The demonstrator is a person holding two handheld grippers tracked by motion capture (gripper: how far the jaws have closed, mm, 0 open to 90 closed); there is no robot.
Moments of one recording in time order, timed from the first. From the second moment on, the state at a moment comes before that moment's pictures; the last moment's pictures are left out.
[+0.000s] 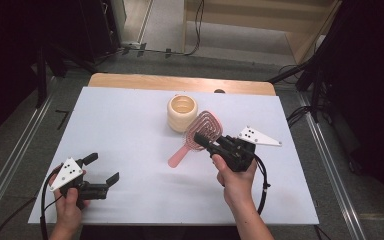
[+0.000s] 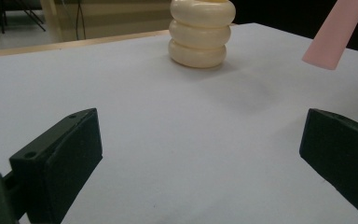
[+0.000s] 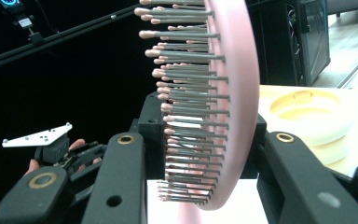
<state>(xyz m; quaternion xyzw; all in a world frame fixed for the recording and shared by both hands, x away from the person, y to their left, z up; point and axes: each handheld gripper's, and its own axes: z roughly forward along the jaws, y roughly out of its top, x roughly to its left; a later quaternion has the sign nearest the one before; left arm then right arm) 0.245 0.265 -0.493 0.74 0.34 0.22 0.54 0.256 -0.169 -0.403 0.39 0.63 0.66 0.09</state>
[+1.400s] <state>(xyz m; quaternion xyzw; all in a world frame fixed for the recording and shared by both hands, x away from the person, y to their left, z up) 0.244 0.263 -0.496 0.73 0.34 0.22 0.54 0.285 -0.170 -0.379 0.39 0.63 0.66 0.12</state>
